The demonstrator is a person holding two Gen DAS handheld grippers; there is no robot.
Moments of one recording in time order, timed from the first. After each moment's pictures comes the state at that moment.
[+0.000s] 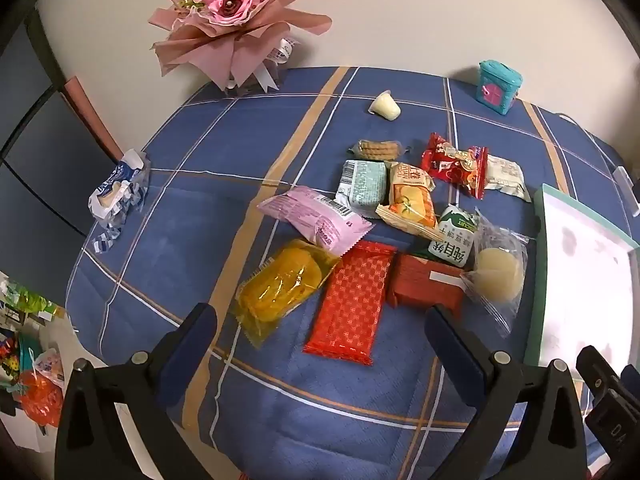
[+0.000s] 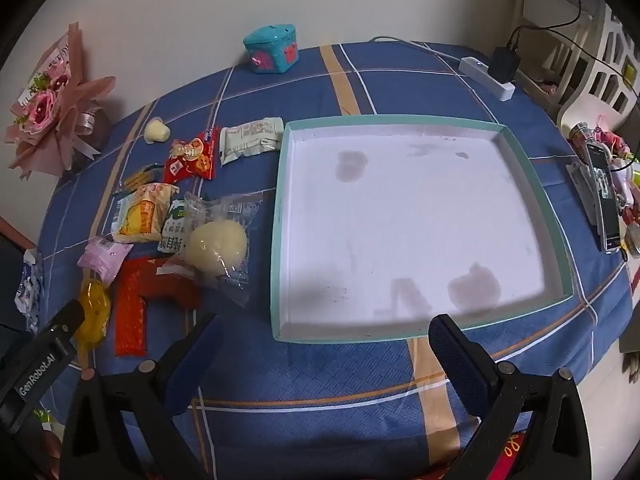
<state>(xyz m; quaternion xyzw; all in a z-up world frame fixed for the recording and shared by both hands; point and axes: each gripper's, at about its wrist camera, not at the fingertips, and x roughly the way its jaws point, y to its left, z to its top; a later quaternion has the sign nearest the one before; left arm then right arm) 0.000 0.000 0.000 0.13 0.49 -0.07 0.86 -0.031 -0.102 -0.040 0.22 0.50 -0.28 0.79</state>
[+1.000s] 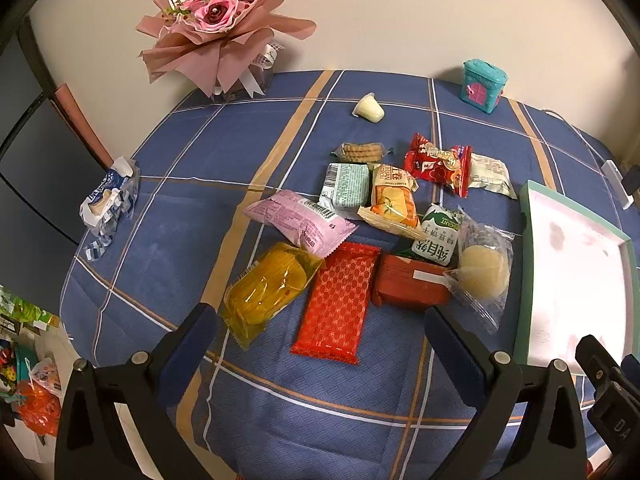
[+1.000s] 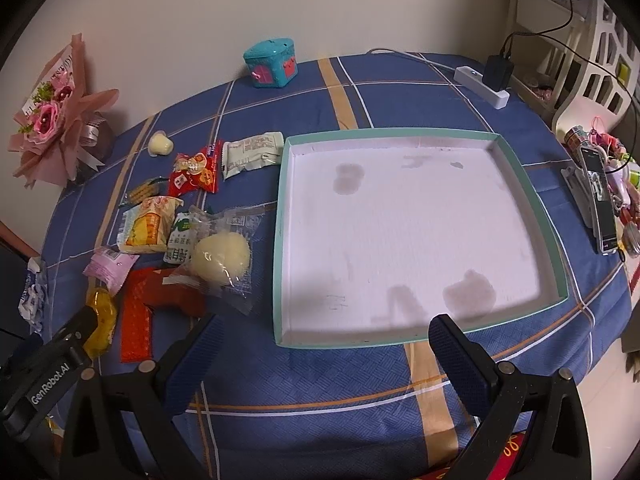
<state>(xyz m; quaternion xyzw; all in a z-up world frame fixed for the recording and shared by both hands) -0.005 -0.010 0.004 0.13 0.49 -0.09 0.85 -0.036 -0.102 -0.030 0.22 0.49 -0.28 0.80</state>
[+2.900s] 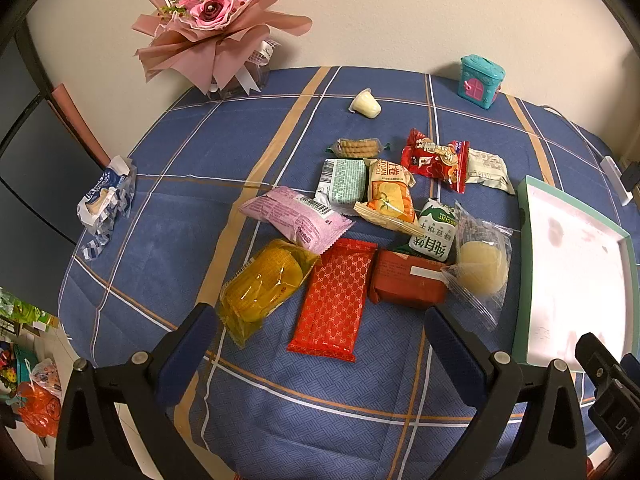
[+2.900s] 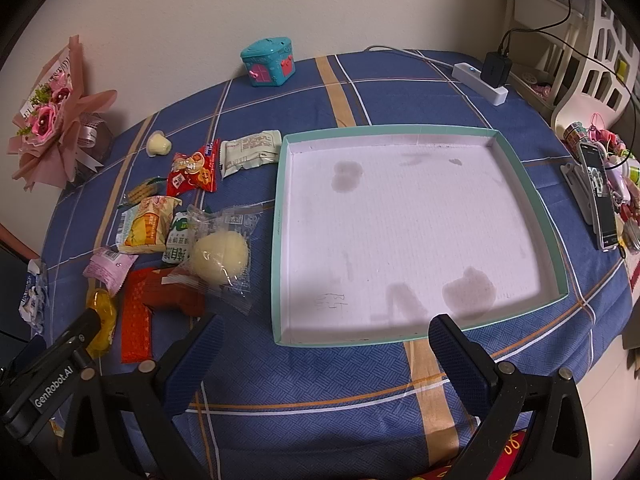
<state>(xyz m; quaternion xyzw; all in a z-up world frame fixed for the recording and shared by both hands) -0.008 -0.010 0.002 0.13 0.49 -0.09 0.85 -0.036 -0.102 -0.031 0.22 0.49 -0.28 0.80</state>
